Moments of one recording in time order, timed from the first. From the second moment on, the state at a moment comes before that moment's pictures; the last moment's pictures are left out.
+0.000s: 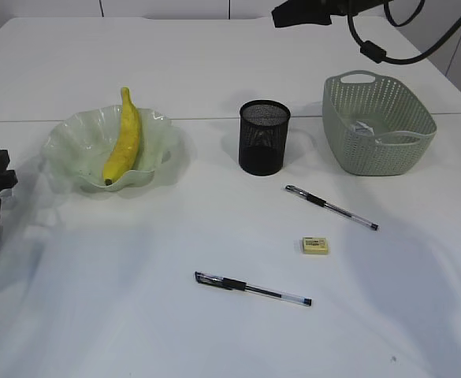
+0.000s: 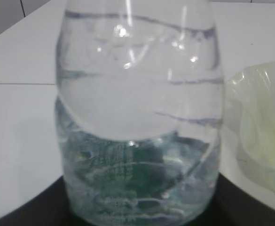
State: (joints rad) left arm 0.17 2.19 -0.78 0.11 -1.14 -0.10; right arm -0.01 2.38 -2.46 1.00 1.24 -1.08
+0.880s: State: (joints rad) left arm 0.17 2.19 -0.78 0.07 -1.13 -0.09; right arm -0.01 2.38 -2.46 1.00 1.24 -1.08
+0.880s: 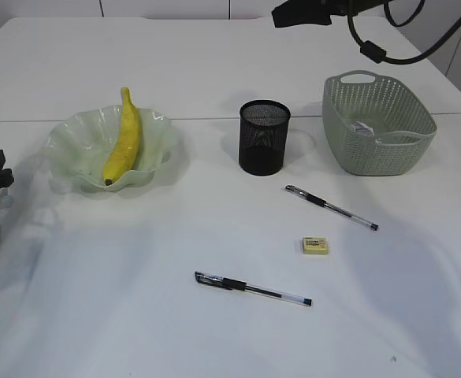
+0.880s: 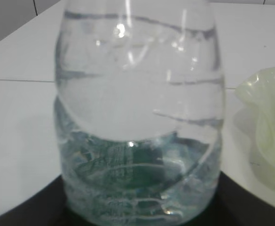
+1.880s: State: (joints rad) left arm 0.17 2.20 -0.81 0.07 -1.12 -0.09; right arm -0.01 2.38 -2.46 1.00 1.24 -1.08
